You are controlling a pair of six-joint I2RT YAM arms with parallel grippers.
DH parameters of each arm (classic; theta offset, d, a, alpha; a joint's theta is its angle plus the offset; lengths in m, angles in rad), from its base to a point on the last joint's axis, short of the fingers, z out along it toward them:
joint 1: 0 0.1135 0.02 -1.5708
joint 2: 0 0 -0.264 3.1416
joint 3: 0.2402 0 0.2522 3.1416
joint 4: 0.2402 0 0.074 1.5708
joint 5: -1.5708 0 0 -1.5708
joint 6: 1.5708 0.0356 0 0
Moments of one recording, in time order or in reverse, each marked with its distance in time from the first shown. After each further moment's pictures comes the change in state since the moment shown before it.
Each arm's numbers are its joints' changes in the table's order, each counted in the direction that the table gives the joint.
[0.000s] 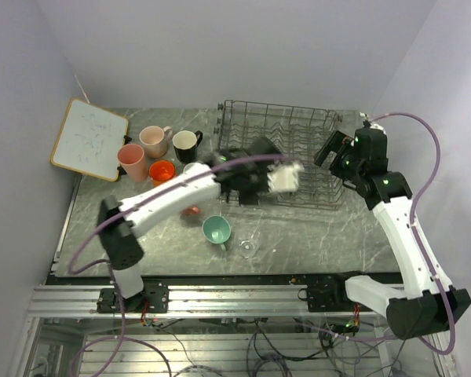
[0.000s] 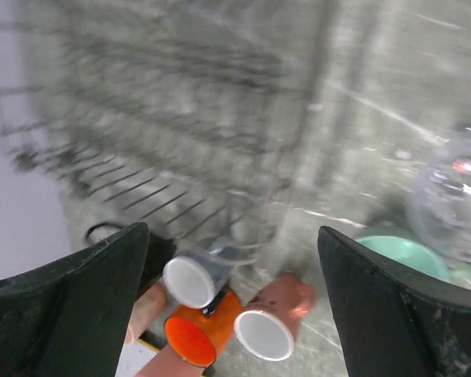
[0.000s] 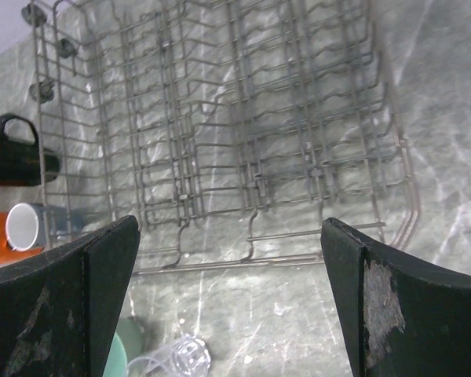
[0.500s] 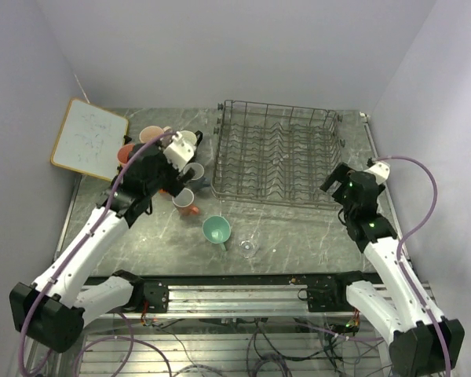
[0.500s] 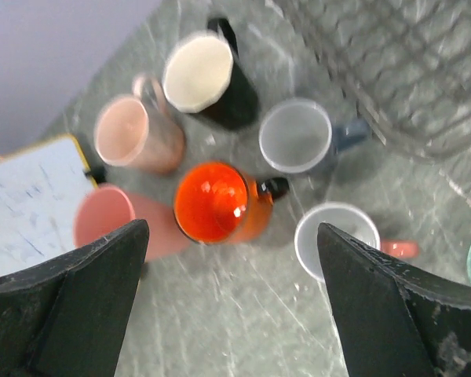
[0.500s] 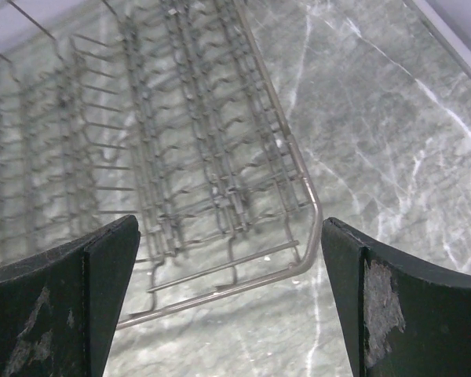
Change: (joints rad) left arm 0.628 -0.762 -0.761 -0.557 -0.113 -0.222; right arm -0.002 -0.328 -0.558 -0.405 -0.290 -0.036
